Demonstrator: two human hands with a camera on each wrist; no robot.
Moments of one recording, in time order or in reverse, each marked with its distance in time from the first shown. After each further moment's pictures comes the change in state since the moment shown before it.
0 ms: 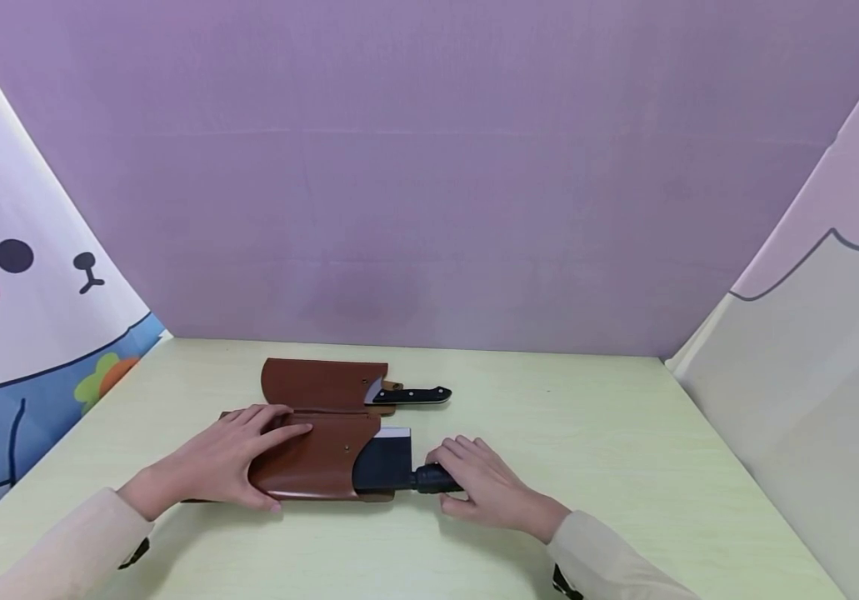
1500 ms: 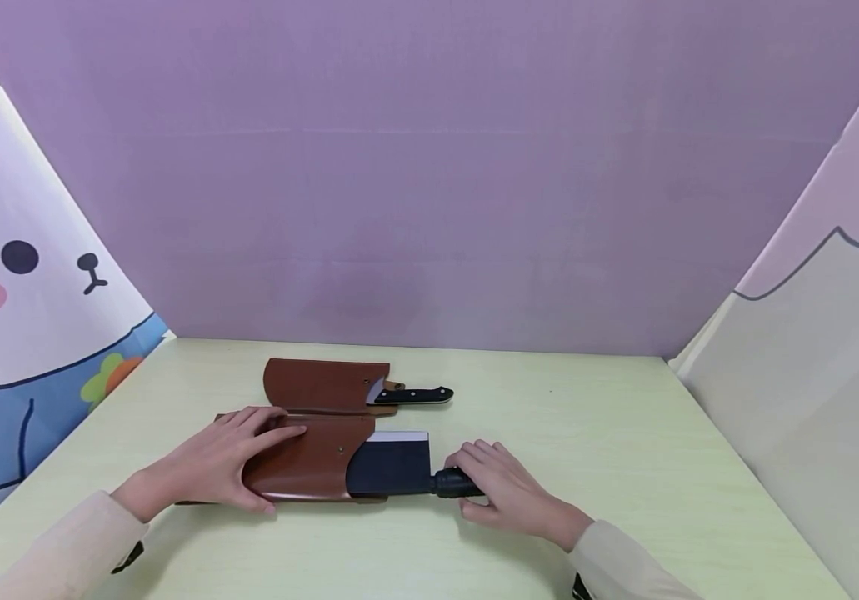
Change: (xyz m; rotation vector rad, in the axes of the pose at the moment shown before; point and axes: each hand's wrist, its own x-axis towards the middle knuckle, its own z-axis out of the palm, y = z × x) left_hand -0.009 -0.006 0.001 -0.040 0.004 -0.011; right_hand -0.019 0.007 -0.008 0.002 0.015 0.014
